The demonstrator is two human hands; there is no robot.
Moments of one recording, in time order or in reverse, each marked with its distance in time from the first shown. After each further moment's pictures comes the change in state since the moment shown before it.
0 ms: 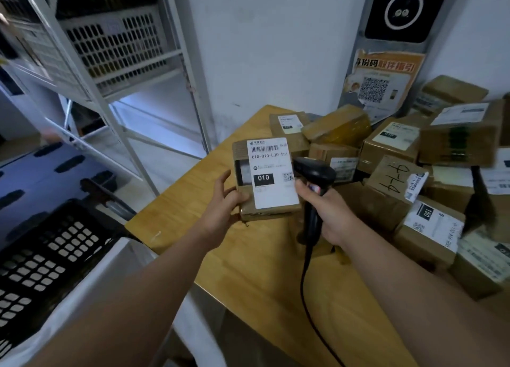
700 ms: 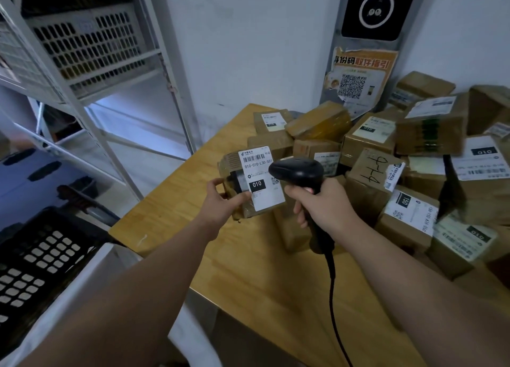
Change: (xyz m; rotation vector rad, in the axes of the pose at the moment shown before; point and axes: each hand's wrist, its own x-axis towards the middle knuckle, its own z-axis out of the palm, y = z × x) left_hand 0.025 -0.012 0.013 0.168 0.167 -0.038; right_hand -0.035 -0.015 -0.004 -0.560 0.164 -0.257
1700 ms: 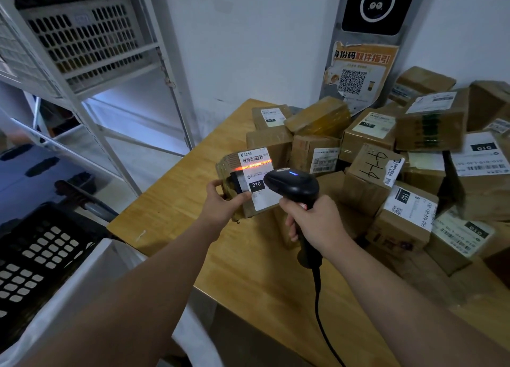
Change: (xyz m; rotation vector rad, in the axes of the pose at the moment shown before) left_hand -0.003 -0.014 0.003 0.035 0.016 -0.006; right_hand -0.022 0.016 0.017 0.046 -0.002 0.071
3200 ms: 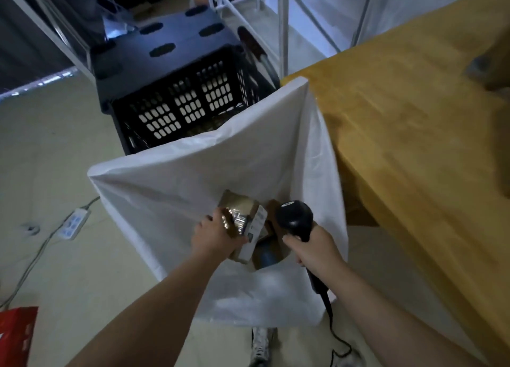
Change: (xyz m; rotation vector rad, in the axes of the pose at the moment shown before) left_hand -0.244 -0.284 -0.213 0.820 0.393 -0.677; right_hand -0.151 0.166 0.263 -0.310 -0.751 0.223
